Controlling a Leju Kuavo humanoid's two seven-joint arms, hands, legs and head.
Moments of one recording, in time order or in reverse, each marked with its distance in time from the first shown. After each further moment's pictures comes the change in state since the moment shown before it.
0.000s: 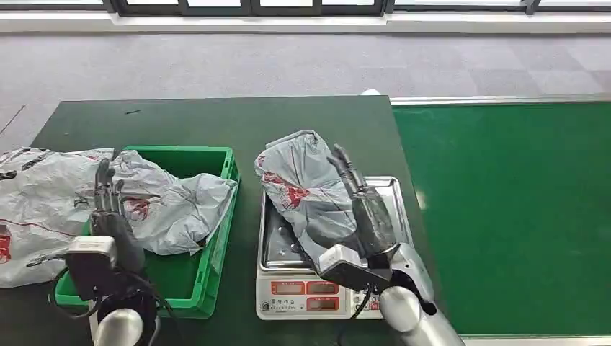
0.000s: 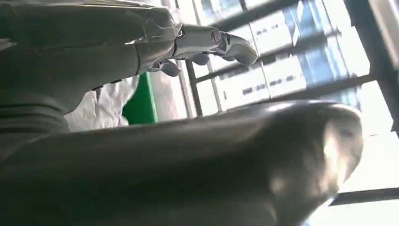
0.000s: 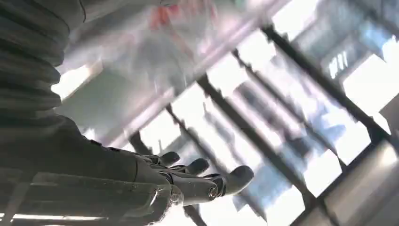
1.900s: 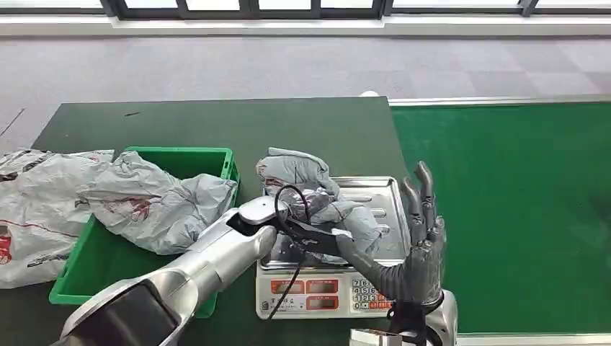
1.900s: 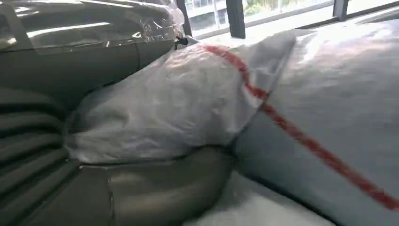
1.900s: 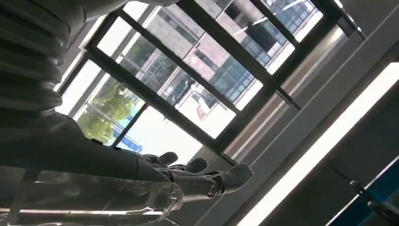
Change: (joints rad) left arm -0.899 -0.192 -0.664 1.381 -0.639 -0.406 0.033; right arm 0.187 0.040 -0.045 -0.236 0.120 -0.238 -0.135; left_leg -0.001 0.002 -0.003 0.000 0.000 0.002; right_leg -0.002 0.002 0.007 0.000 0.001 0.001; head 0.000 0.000
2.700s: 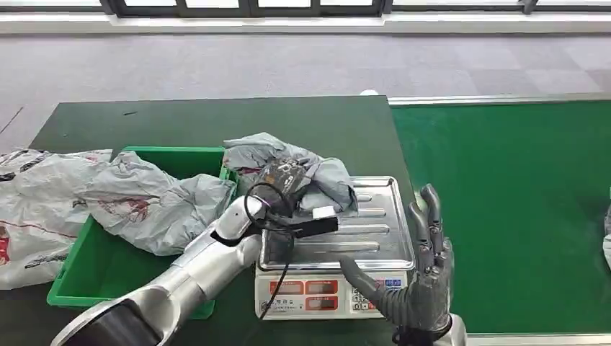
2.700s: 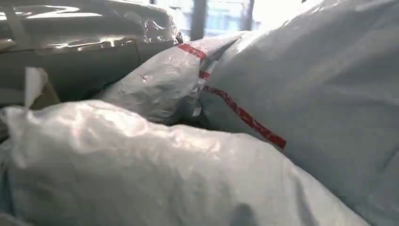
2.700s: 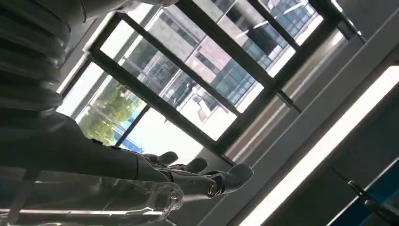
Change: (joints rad) left arm 0.151 0.110 0.119 -0.285 -0.007 0.500 0.119; right arm 0.118 -0.020 0.014 -0.094 0.023 0.000 -0.023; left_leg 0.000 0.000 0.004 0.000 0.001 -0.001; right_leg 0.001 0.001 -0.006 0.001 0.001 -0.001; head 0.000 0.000
